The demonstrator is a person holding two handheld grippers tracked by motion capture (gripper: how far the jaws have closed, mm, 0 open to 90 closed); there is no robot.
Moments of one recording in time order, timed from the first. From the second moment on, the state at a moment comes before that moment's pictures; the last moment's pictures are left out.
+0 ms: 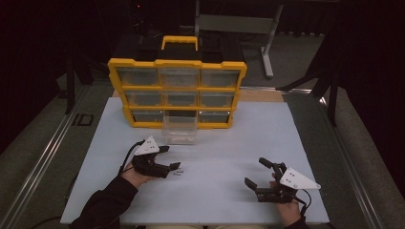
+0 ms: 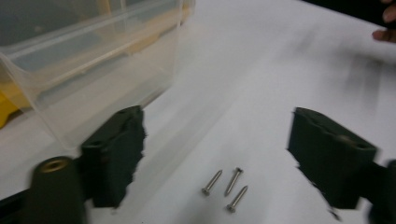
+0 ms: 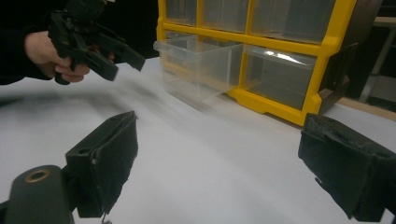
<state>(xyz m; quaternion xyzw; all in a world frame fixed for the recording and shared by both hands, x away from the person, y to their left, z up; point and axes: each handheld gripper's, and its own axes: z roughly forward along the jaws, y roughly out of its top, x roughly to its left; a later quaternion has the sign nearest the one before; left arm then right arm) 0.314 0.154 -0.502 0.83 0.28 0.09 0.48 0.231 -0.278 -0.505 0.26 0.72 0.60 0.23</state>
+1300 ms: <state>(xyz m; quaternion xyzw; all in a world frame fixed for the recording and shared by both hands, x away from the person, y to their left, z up) 0.331 0.135 -0.535 0.89 0.23 0.06 0.38 0.232 -0.279 -0.505 0.27 0.72 0.60 0.22</state>
